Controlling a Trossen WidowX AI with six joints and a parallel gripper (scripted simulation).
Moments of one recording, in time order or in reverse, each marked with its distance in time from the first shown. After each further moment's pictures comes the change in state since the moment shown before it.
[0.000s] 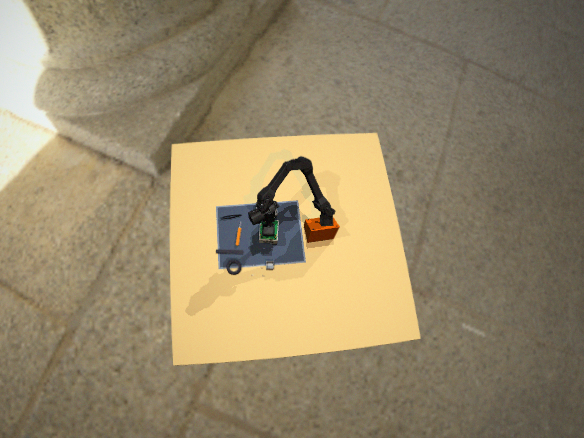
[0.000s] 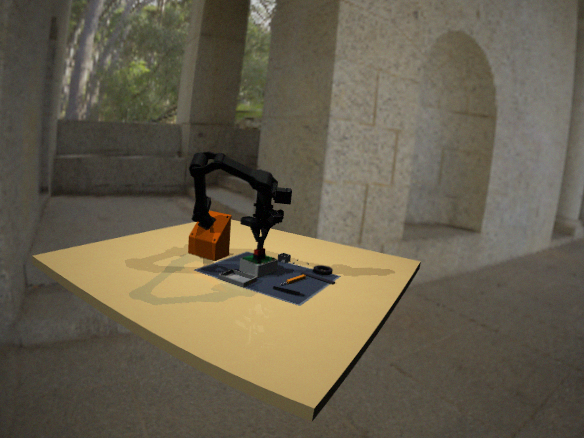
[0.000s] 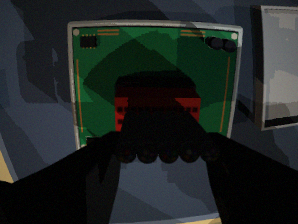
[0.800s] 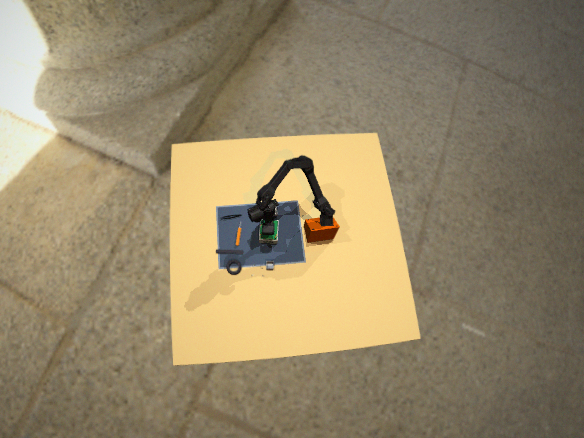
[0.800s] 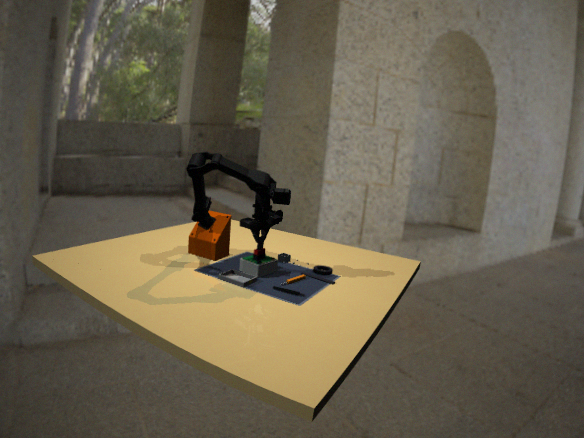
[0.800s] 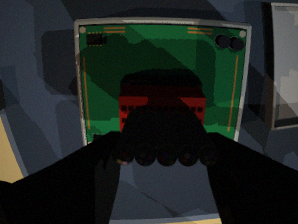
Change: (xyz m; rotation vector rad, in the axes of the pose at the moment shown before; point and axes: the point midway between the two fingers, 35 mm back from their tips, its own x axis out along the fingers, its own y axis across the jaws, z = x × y) arm -0.002 -0.004 0.002 0.019 0.010 0.068
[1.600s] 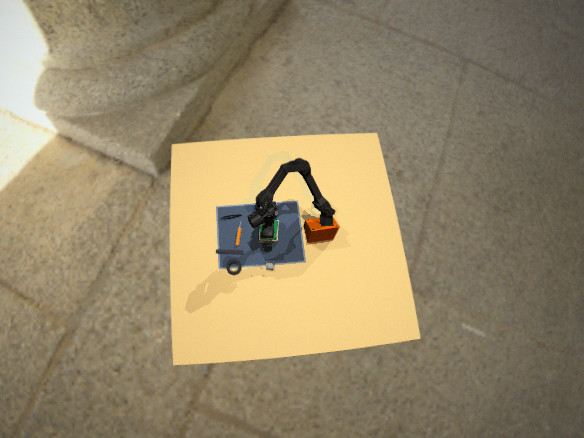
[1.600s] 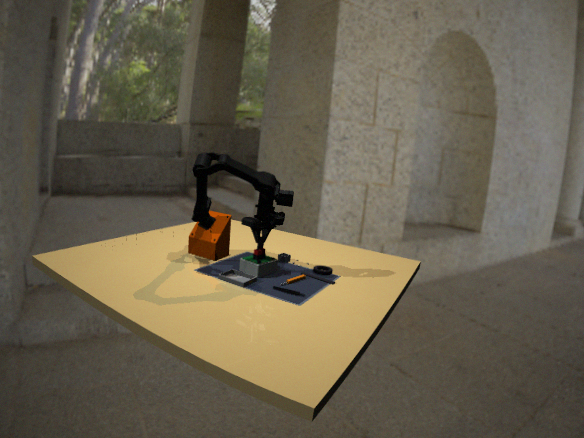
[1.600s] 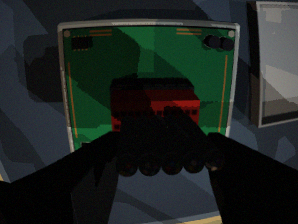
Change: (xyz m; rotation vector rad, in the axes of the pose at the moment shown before) arm 0.006 0.005 0.000 0.008 -0.005 -0.113
